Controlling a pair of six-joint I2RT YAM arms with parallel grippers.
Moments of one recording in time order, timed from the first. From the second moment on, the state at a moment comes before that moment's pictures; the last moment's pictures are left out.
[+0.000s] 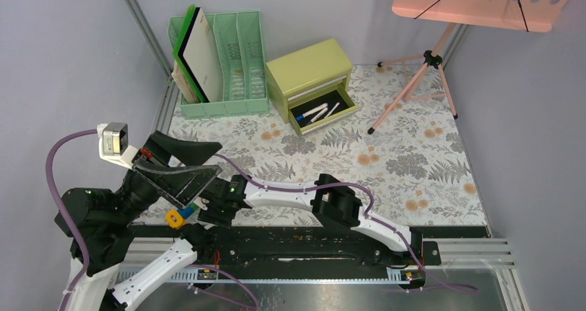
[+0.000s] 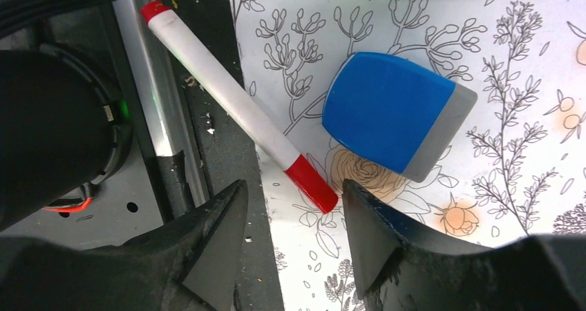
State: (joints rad) left arm -0.67 0.44 1.16 -0.29 0.31 -0.82; right arm 1.35 2.48 2.16 -0.70 -0.11 -0.05
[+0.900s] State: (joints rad) left arm -0.67 0.42 1.16 -0.31 0.29 -0.82; right arm 1.38 2.44 2.03 -0.56 -0.02 -0.10
